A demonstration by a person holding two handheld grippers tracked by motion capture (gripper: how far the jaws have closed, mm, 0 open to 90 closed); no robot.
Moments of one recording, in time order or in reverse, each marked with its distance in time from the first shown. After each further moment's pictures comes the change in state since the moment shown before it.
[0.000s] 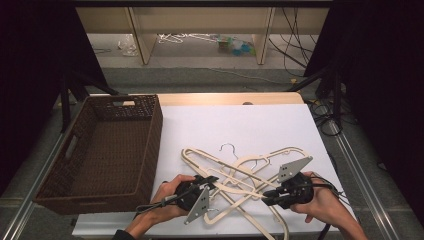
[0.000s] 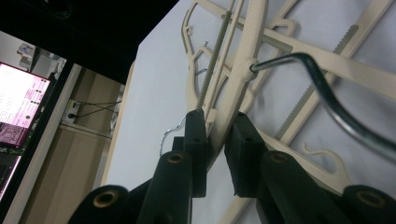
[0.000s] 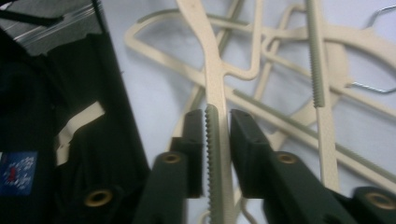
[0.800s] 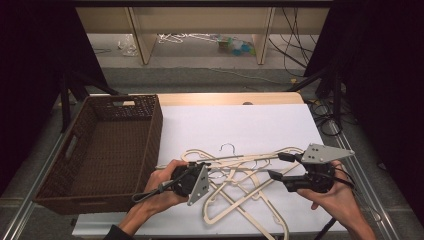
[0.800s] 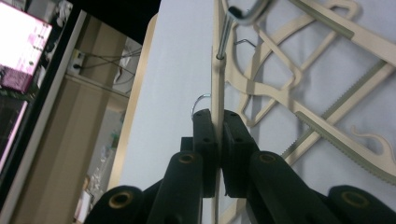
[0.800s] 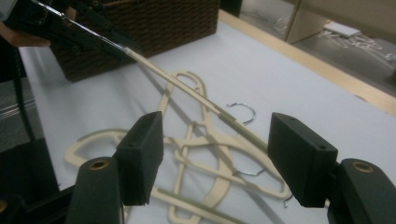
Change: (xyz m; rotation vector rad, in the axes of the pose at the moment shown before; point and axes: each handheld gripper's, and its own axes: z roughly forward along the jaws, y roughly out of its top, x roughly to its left) left arm 0.051 0.018 -0.022 0.209 0.022 -0.097; right arm 0.005 0.016 -0.054 -0.409 -0.312 0.023
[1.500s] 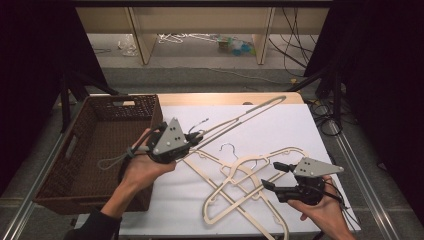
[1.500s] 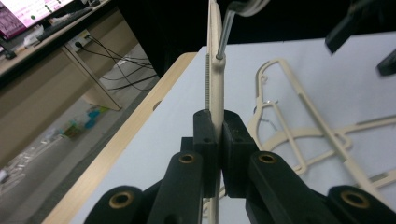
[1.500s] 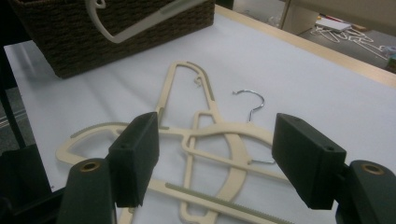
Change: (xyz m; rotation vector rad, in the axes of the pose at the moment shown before) left arm 0.087 0.005 -0.055 -0.216 -0.067 -0.547; right arm 0.018 -0.033 0.021 -0.018 -0.028 0.046
